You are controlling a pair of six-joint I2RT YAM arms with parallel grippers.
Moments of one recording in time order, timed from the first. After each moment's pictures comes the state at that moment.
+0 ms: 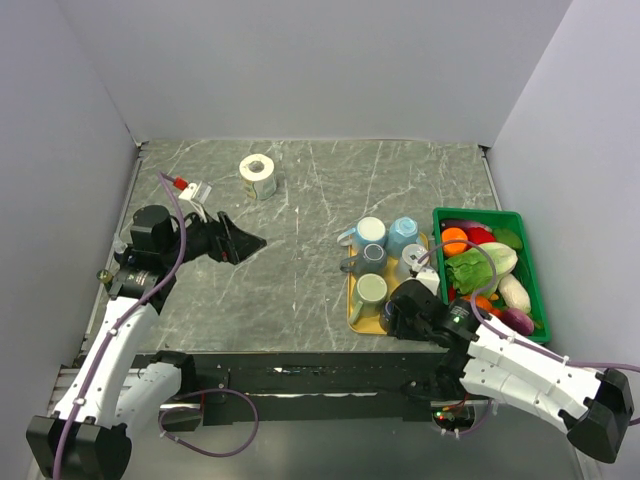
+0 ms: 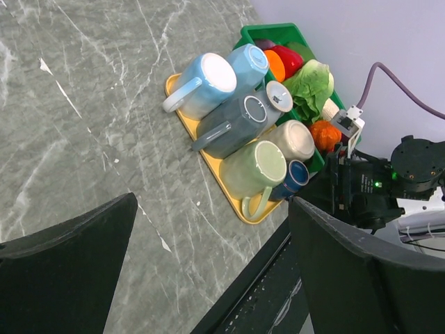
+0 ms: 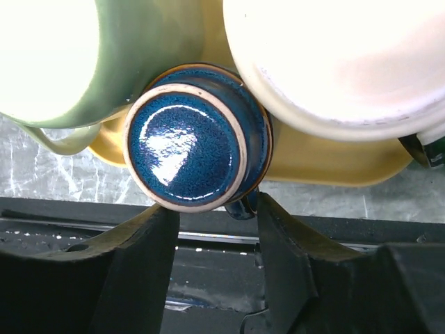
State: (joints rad) left arm -0.15 0.84 0.79 -0.22 0.73 -0.42; right arm 0.85 0.74 0.50 -0.87 0.27 0.93
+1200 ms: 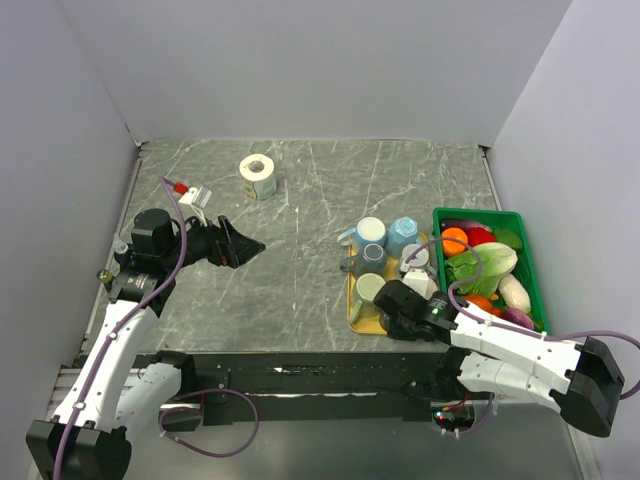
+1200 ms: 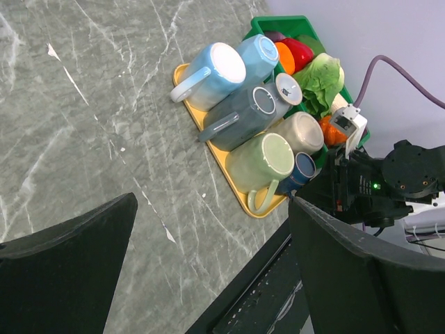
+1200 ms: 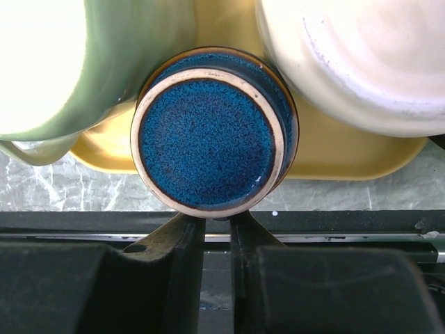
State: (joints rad) left arm -0.15 0.82 0.77 -0.26 0.71 -0.41; right arm 0.93 0.92 0.55 -0.88 0.33 1.01
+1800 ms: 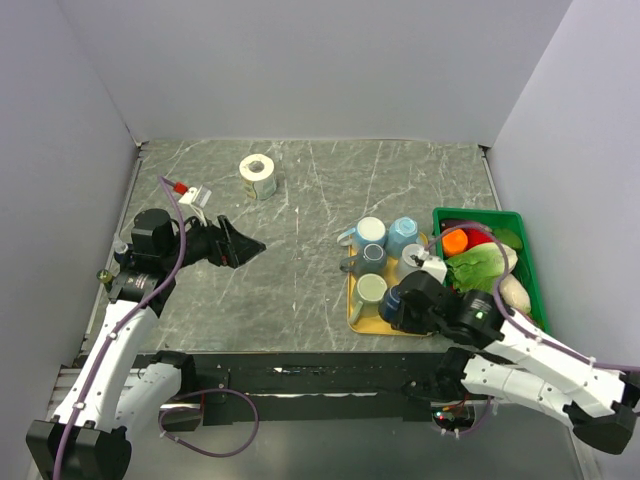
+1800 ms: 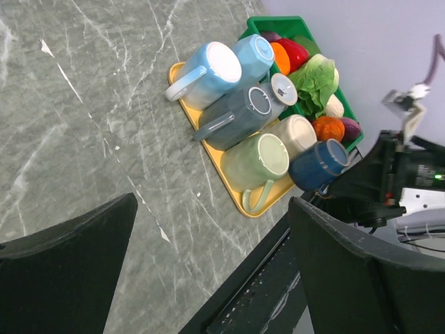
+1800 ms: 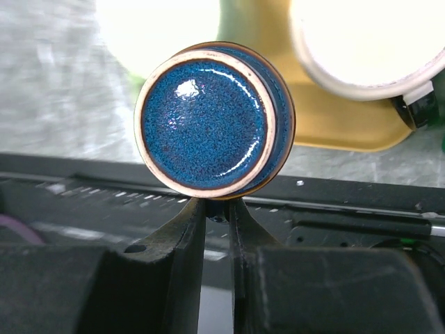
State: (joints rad) left arm -0.15 0.82 0.77 -0.26 0.72 -0.43; right arm 0.95 0.73 0.74 -1.07 0.30 1.00
